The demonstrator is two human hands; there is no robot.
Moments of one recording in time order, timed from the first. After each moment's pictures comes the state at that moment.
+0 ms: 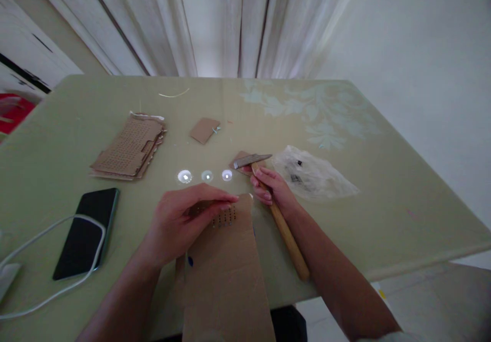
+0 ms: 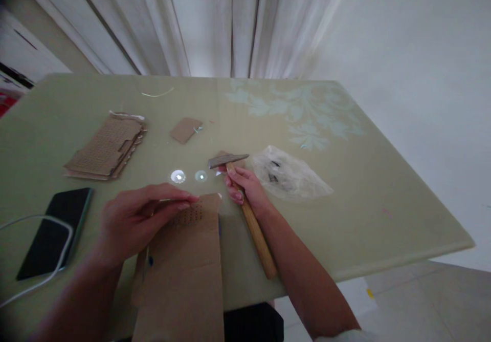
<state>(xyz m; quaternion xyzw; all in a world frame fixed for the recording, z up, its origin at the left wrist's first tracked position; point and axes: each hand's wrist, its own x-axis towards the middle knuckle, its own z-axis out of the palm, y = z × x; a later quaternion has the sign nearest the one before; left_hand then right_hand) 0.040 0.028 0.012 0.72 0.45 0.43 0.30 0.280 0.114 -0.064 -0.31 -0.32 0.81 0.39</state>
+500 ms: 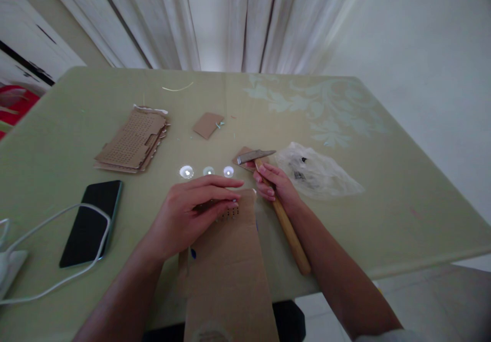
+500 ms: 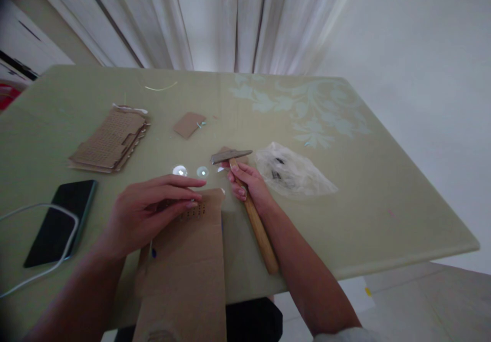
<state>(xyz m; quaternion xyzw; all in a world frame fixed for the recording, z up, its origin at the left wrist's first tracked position) 0.043 0.032 0.017 0.76 0.42 0.41 0.27 0.280 0.114 -0.065 -0.30 -0.32 0.81 0.39</state>
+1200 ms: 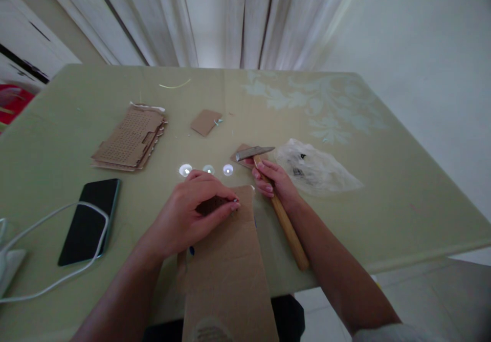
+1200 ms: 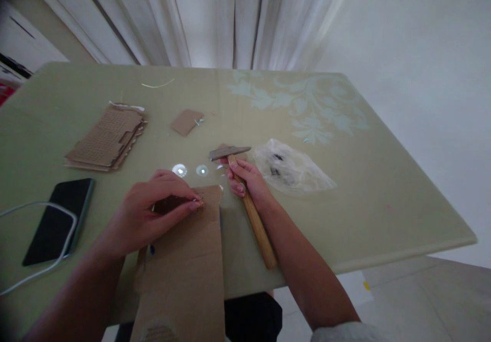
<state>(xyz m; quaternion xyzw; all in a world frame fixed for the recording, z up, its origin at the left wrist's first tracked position) 0.048 0.033 0.019 0.78 0.43 0.36 0.27 0.281 0.114 -0.063 -0.30 -0.32 0.81 0.39</state>
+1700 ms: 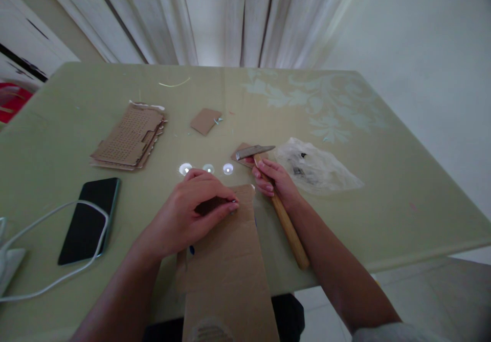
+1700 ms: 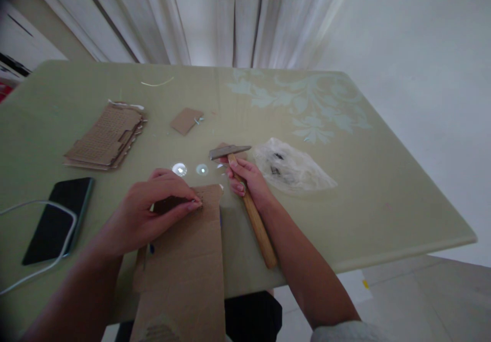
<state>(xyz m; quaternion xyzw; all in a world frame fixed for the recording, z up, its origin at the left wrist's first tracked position) 0.044 0.033 0.021 0.79 0.42 0.34 0.28 0.280 0.114 -0.063 -0.31 -0.32 0.81 0.39</state>
